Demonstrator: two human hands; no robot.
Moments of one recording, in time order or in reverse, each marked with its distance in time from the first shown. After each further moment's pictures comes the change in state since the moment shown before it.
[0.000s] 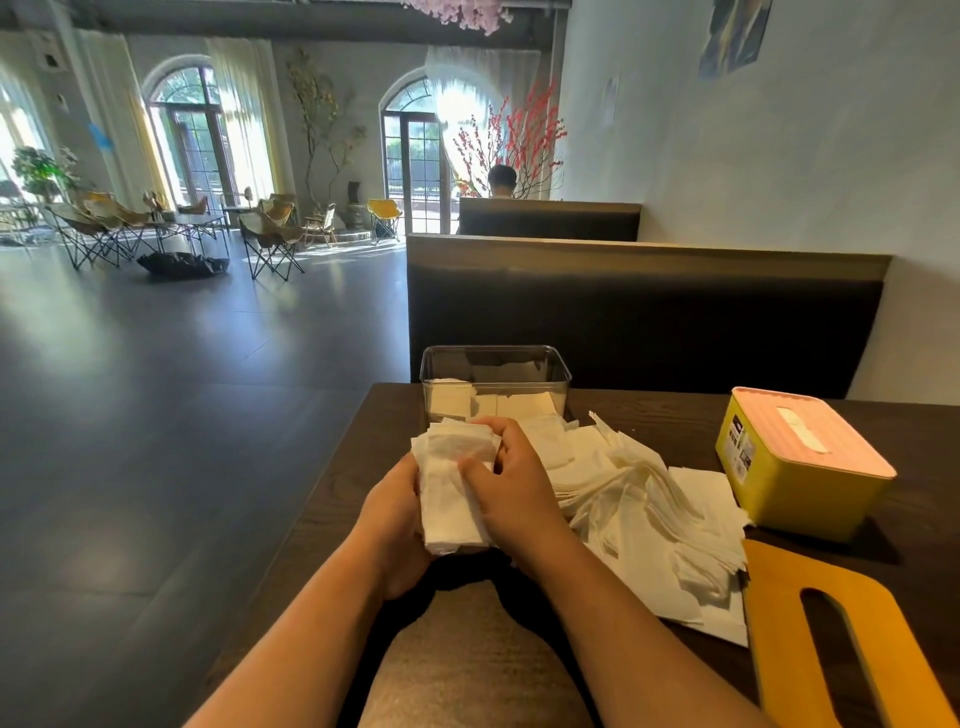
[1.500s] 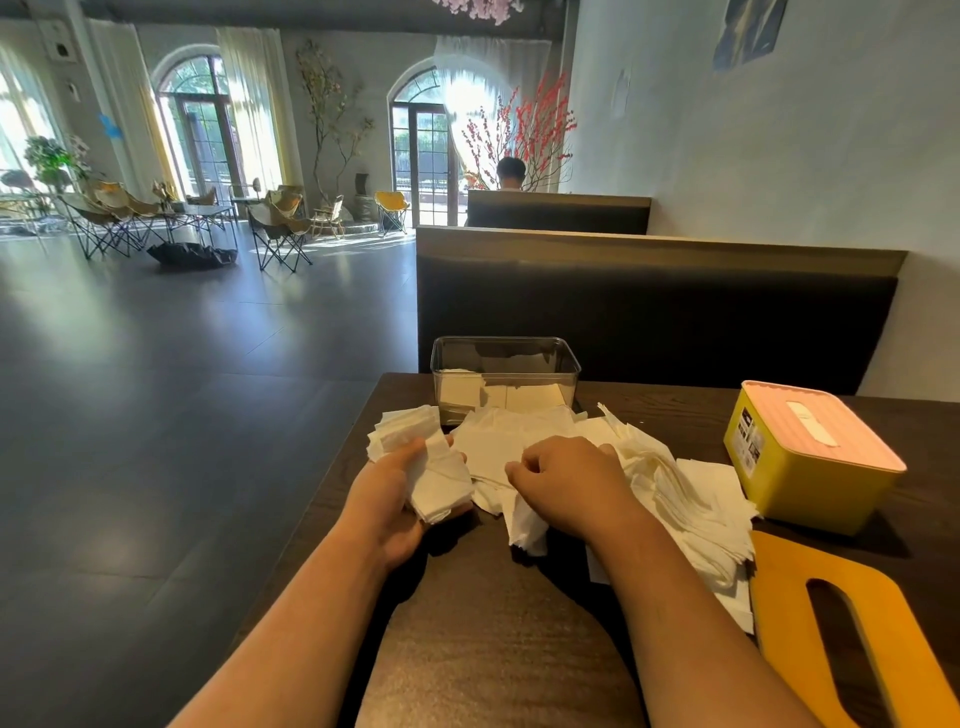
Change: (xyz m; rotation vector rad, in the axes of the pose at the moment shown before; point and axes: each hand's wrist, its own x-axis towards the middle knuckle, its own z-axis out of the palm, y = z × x) left_hand 0.012 0.006 -0.021 -0.123 0.229 -0.002; right_hand 0.007 -0.007 -0.048 -0.956 -0.155 0.071
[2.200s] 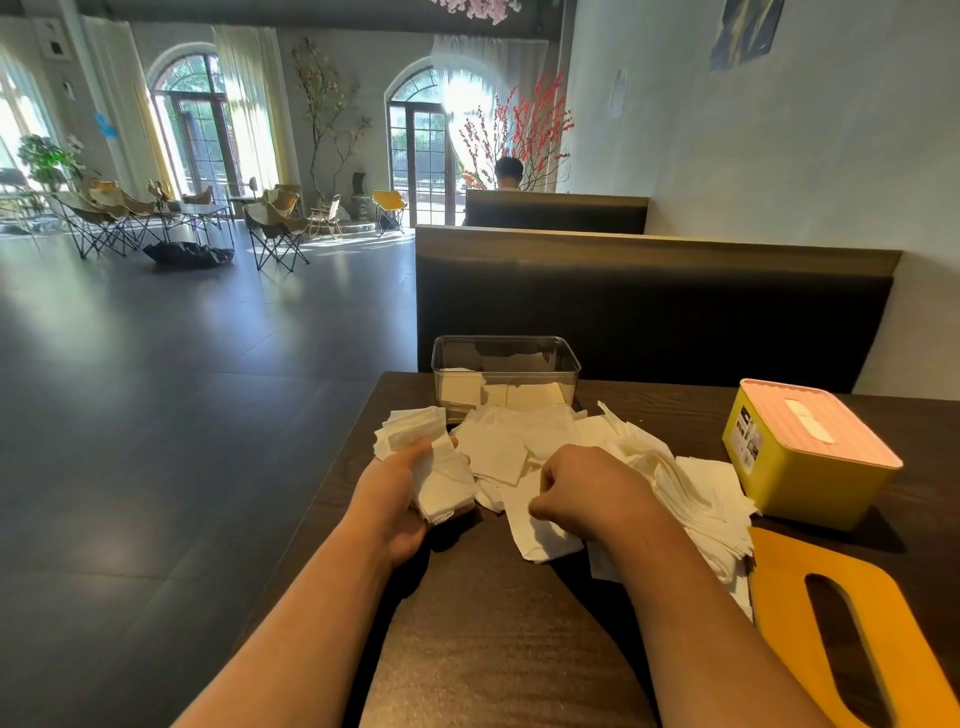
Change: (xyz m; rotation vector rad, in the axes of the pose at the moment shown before) left_hand -0.004 -0.002 0.004 0.032 0.010 0.010; right_hand -0.010 0.003 -0.008 -0.113 -0.158 0.145
